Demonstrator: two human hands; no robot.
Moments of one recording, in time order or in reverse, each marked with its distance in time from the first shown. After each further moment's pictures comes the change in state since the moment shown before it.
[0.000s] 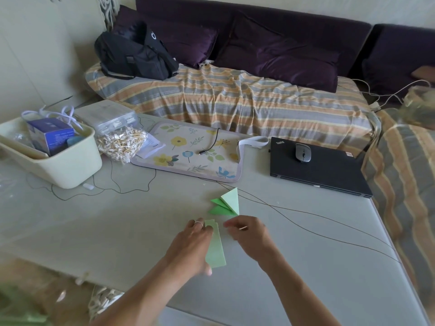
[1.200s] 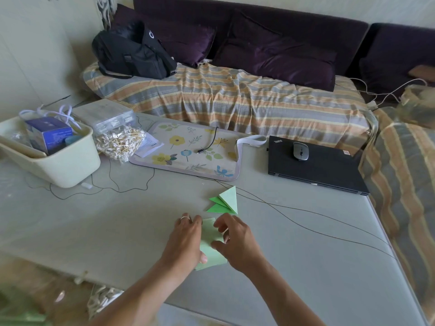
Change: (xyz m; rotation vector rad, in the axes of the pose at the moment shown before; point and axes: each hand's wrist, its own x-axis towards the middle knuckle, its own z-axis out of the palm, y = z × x) left_hand 0.003 -0.005 0.008 -0.221 0.132 -0.183; right_hand -0.013 0.005 0.028 -0.200 -0.028 -0.335
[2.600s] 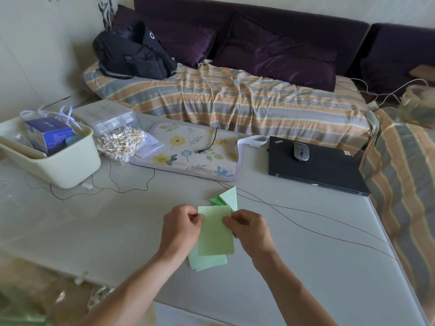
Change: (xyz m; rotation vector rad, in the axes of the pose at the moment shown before) left_hand 0.007 0.008 -0.026 -0.617 0.320 -0.242; right_hand 0.008 -0.008 -0.027 0.520 0.170 0.366
